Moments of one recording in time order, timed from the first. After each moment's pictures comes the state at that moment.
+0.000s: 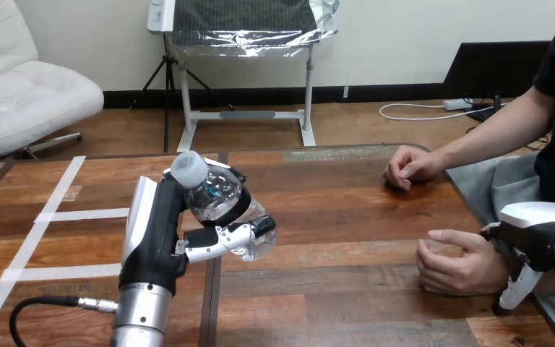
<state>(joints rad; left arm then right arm) 0.02 0.14 -0.10 0.12 0.29 -0.36 0.17 -0.42 -0.79 0.30 0.51 -0.84 0.03 0.53</state>
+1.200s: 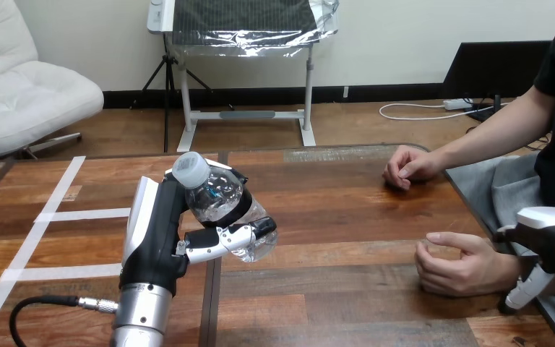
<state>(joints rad) 0.02 0.14 -0.10 0.12 0.29 -0.36 0.16 -0.40 -0.82 0.30 0.51 -0.78 0.10 0.54</state>
